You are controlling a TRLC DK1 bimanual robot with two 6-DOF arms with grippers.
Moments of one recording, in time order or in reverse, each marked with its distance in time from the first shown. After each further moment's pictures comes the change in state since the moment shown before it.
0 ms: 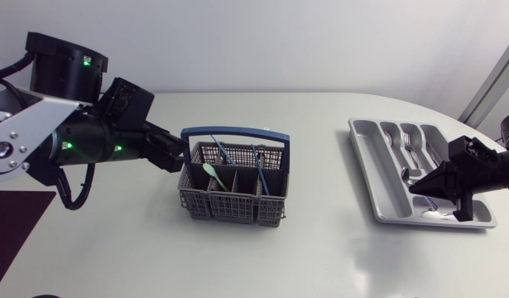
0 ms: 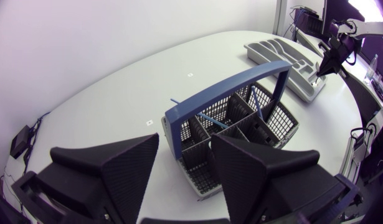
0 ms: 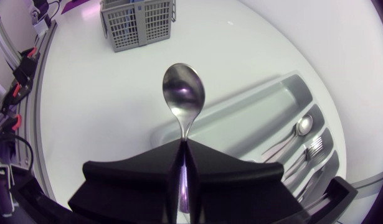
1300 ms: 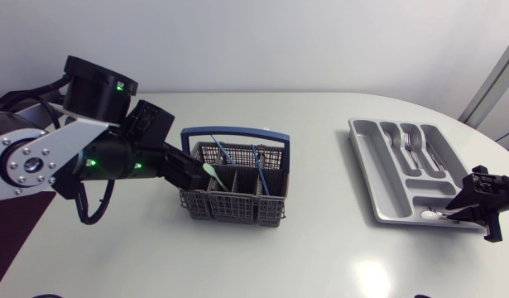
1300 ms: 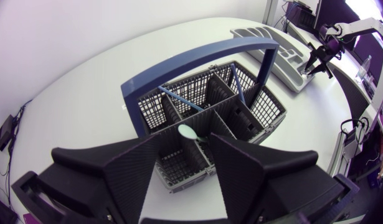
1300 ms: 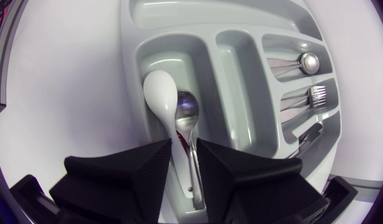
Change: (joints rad) left arm -0.073 0.055 -0.035 -0.005 0.027 -0.087; right arm -0.208 0.277 0.084 0.182 0.315 -0.412
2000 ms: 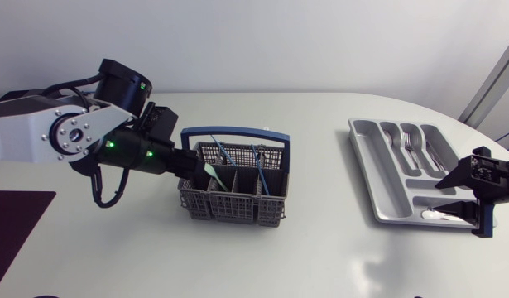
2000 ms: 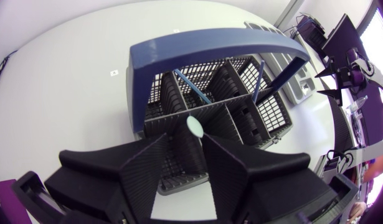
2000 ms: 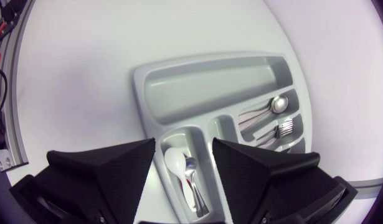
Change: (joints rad) left arm 0.093 0.184 0.101 -0.076 0.152 -0.162; right arm 0.165 -0.430 -0.210 -0.026 -0.084 0.248
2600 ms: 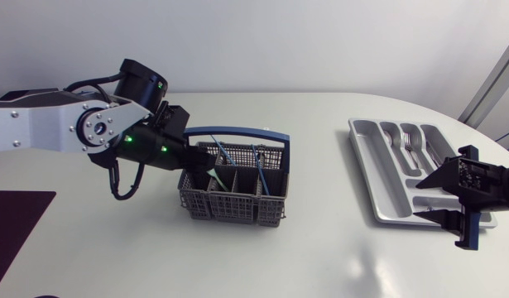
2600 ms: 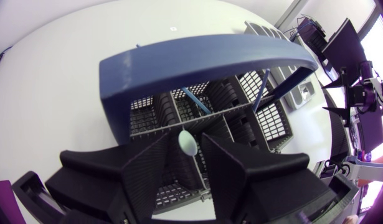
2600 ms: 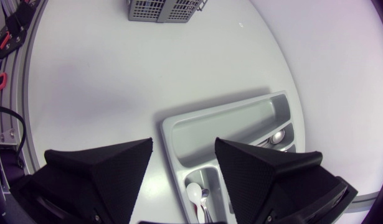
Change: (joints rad) left arm -0.020 0.097 0.065 0.018 0.008 -0.041; right arm 0.184 -0.268 -0.128 -0.039 -0.010 0.147
